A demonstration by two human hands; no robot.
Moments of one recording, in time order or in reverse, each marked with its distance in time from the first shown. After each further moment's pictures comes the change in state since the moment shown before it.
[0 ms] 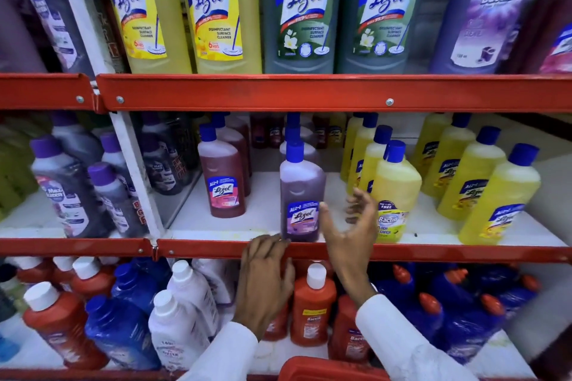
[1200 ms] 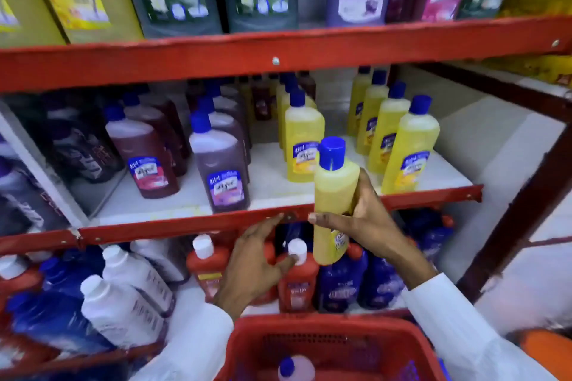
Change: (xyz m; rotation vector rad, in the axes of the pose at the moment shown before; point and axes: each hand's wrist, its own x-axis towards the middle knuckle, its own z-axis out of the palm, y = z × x) left_hand -0.015 0.104 0.028 -0.373 -0.286 0.021; right_hand 0.051 -0.005 -0.182 0.160 -0.671 0.276
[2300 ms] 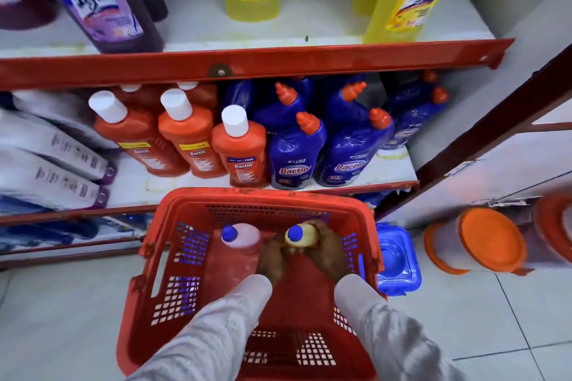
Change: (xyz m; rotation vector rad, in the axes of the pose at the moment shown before) left_hand -0.166 -0.049 0.287 -0.049 -0.465 -0.805; right_hand -0.199 0.295 -0.010 -0.395 -0.053 0.711
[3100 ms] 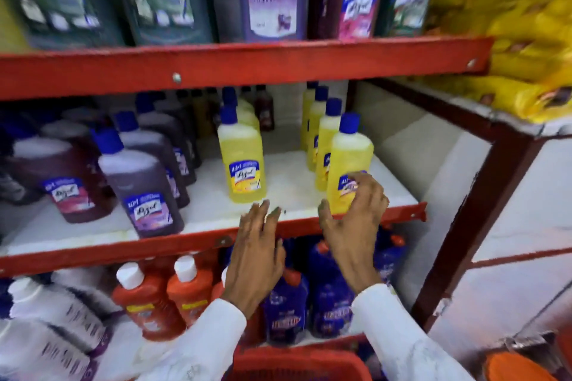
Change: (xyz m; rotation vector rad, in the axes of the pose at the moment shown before) left_hand -0.022 0.226 -0.225 0.333 0.721 0.845; right_hand 0.014 -0.277 -0.196 0.036 1.023 -0.681
